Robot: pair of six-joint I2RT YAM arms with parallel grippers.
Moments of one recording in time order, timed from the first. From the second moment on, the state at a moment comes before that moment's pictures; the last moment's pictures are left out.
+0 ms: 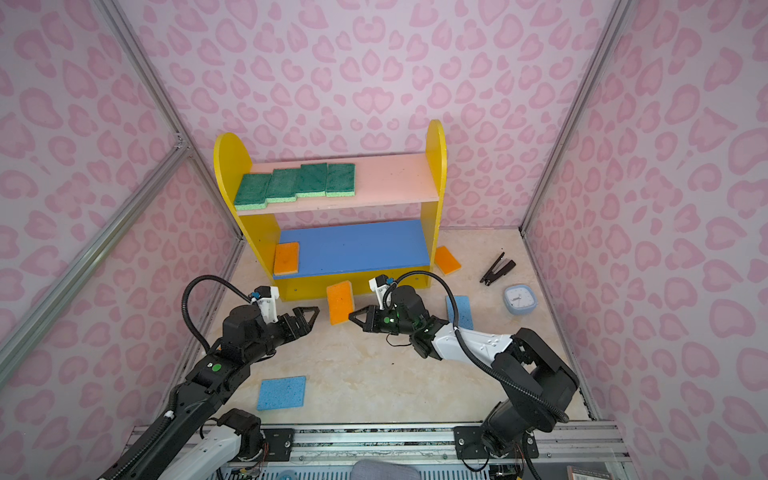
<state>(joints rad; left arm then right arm) -0.35 0.71 0.54 -0.31 0.15 -0.69 0.76 1.54 0.78 0.41 -0.48 0.93</state>
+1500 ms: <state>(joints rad) -0.35 0.36 0.33 -0.62 -0.25 -0.91 0.71 2.24 1.83 0.04 -0.50 0.92</state>
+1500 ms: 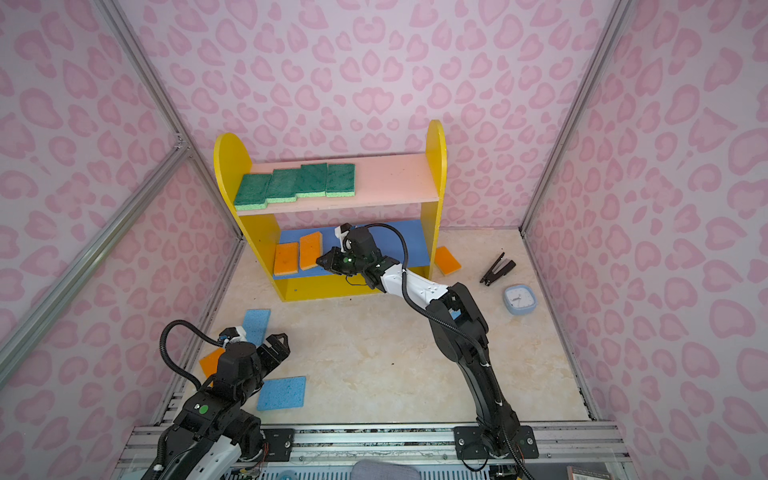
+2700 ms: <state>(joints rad) -0.35 0.35 0.33 -0.61 -0.25 -0.91 0.78 2.27 2.11 -0.48 -0.20 0.57</state>
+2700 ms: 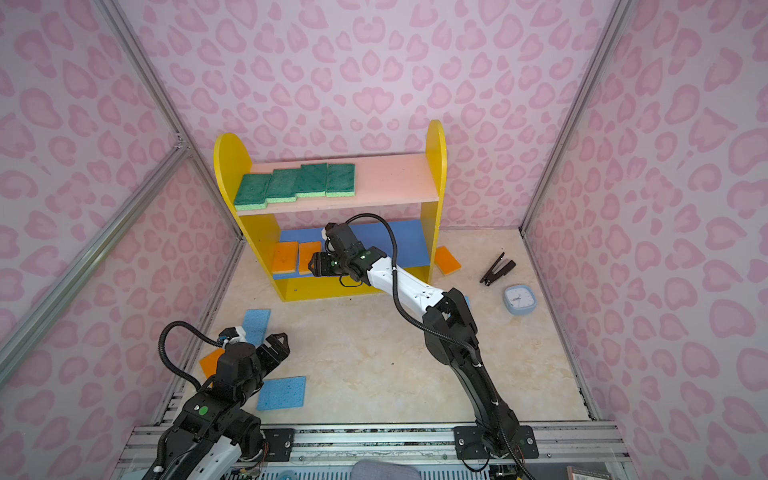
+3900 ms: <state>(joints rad) -0.21 0.52 0.49 -0.65 -0.28 -0.90 0.77 2.10 1.92 -0.36 -0.30 0.58</state>
